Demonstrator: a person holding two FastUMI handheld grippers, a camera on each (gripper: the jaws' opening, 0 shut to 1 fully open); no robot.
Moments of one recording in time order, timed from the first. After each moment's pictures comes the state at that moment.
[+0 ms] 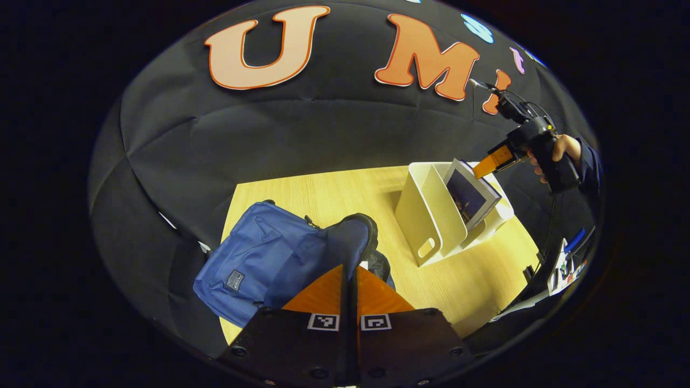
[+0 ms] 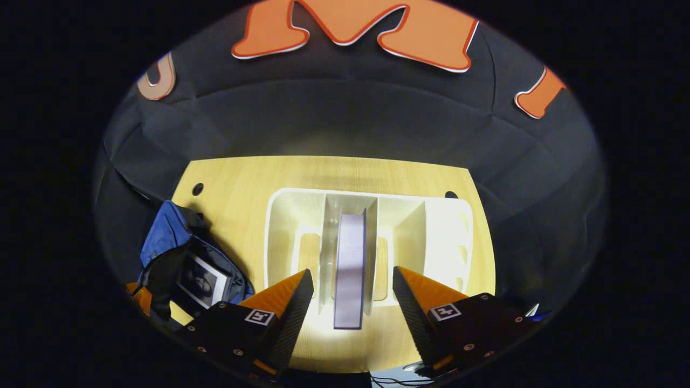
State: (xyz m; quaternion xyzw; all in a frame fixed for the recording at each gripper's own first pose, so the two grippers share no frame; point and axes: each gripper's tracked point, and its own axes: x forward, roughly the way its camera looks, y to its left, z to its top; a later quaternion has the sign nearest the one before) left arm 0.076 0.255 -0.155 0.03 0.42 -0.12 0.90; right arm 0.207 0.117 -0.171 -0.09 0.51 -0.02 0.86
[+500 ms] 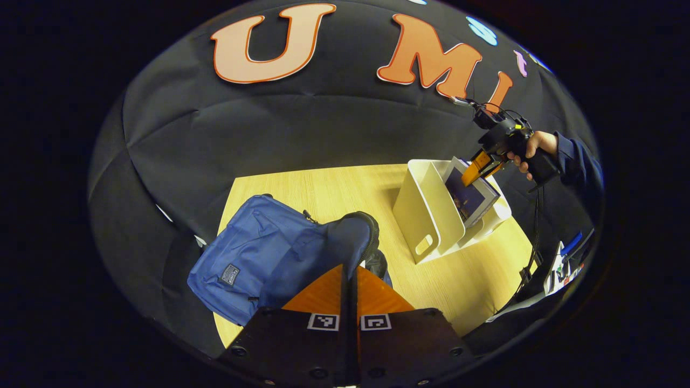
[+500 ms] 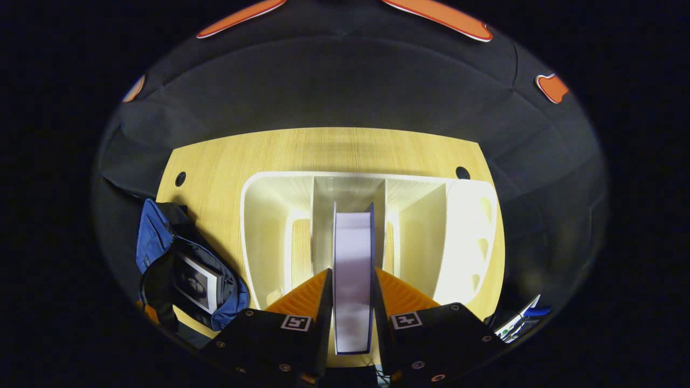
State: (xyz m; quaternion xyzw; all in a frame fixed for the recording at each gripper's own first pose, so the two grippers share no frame) left arm 0.069 0.254 -0.162 0.02 0.42 -0.12 0.90; right arm 0.217 0.123 -0.213 -0.07 0.58 -0.02 0.81
